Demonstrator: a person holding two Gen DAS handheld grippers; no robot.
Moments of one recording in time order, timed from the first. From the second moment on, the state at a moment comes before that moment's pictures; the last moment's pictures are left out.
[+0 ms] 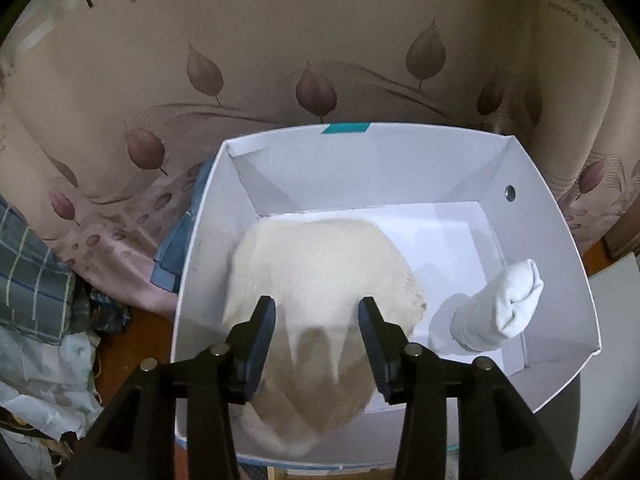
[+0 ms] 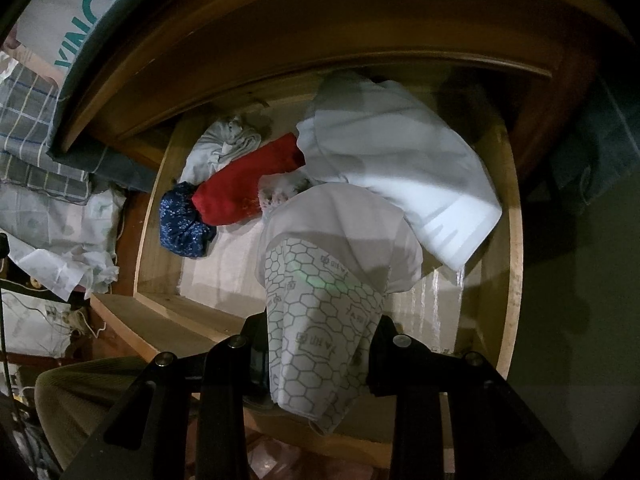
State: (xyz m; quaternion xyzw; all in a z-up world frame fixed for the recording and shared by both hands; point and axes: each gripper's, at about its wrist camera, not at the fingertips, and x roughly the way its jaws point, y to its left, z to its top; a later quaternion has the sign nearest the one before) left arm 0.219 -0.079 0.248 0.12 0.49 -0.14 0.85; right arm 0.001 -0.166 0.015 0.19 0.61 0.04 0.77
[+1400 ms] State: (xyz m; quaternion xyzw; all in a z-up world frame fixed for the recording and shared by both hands) left arm 0.047 0.062 0.092 0.05 0.49 -0.08 0.87; right arm -0.022 -0.163 0.111 0.13 0.55 0.03 0.83
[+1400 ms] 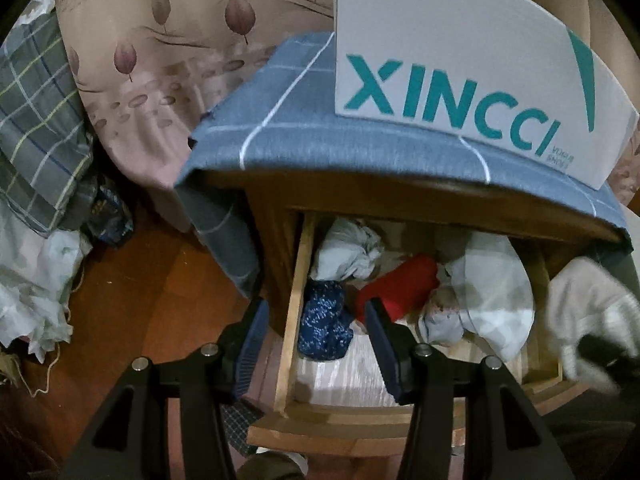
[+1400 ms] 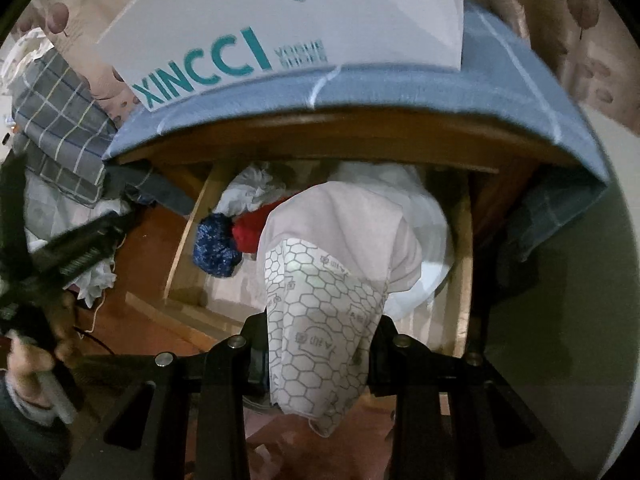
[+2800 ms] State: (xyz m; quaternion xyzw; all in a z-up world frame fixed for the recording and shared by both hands) left arm 0.056 0.085 0.081 0.03 0.49 -0.05 0.87; right arm 0.097 -0.174 0.312 0.06 0.41 -0.02 0.91
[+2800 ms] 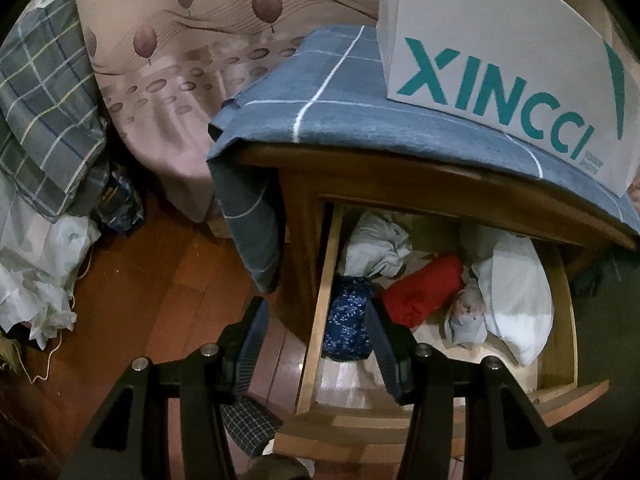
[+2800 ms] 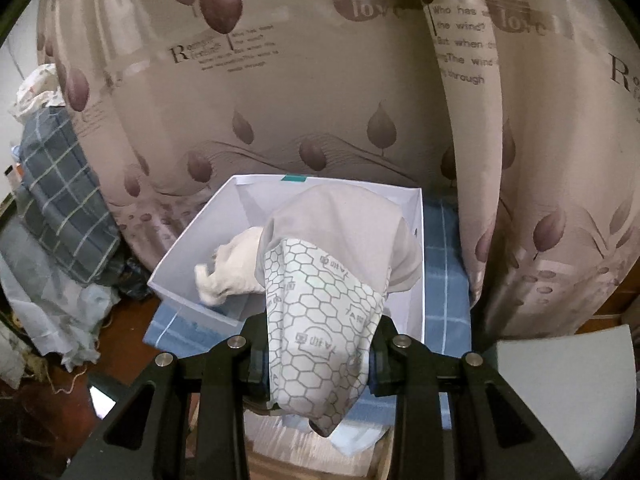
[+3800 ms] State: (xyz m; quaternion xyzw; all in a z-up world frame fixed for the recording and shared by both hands) left arm 0.063 0.104 0.083 -0.02 0.50 -0.04 0.87; right arm 0.182 -0.159 0.230 0.05 0.47 -0.05 0.88
